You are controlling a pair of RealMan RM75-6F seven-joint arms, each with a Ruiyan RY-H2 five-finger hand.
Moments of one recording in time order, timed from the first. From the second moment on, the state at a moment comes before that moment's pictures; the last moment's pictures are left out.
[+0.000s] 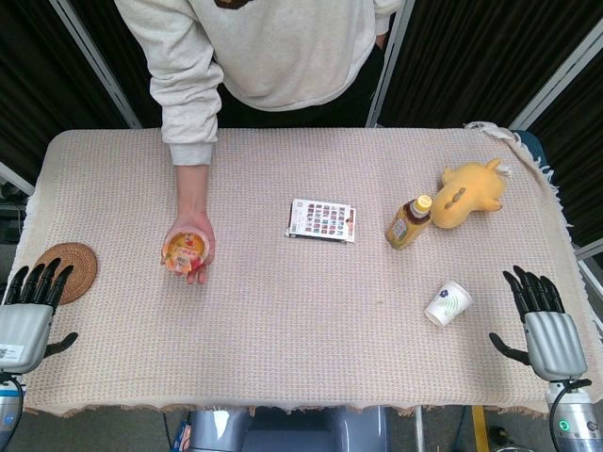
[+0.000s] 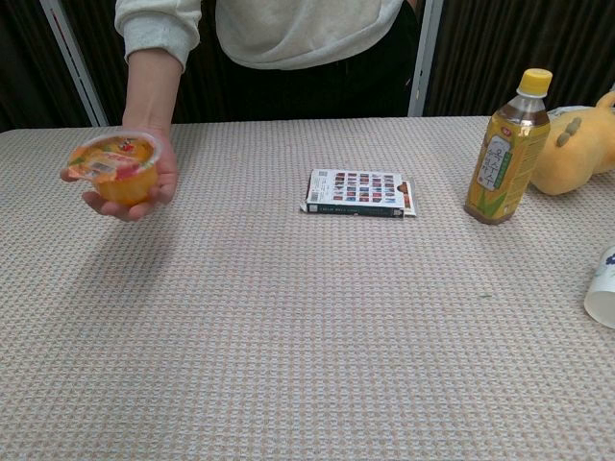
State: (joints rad) left arm -0.11 -1.12 0.00 -1.75 1.46 1.48 0.39; right arm 0.09 -1.15 0.06 -1.63 -1.51 1.47 -0.06
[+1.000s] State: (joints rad) left arm -0.26 -1.03 -0.12 -1.94 1.32 1.30 0.49; right arm 0.09 -1.15 0.06 -1.63 -1.51 1.46 -0.05
